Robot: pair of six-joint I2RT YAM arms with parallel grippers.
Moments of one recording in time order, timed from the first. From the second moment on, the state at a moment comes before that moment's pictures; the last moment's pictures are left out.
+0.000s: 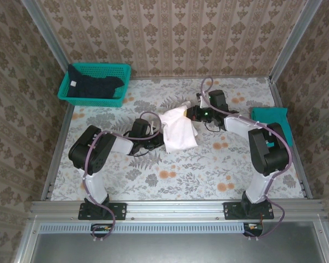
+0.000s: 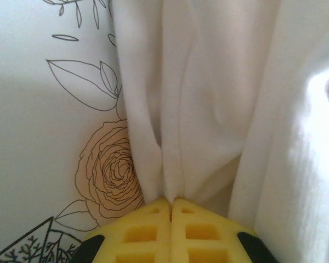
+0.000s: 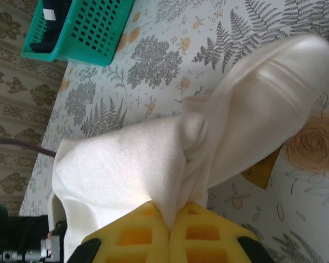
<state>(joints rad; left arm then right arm) -0.55 1.87 0.73 0.44 0.54 -0.85 0.26 1.81 1.11 0.05 -0.58 0.47</state>
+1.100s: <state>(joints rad) -0.55 1.44 0.53 0.23 0.30 -0.77 0.23 1.70 1.05 0.06 -0.35 0.42</state>
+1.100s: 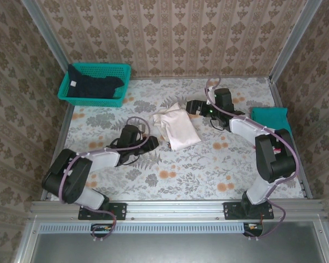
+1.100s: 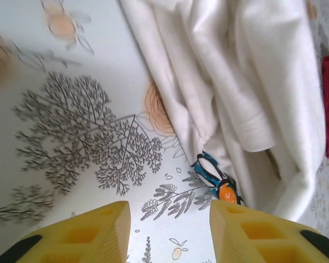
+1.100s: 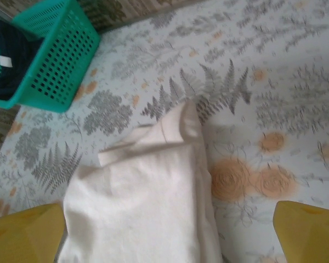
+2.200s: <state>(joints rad) -0.43 1.31 0.67 -0.06 0.19 -0.53 0.58 1.62 0.86 0.03 -0.20 0.85</state>
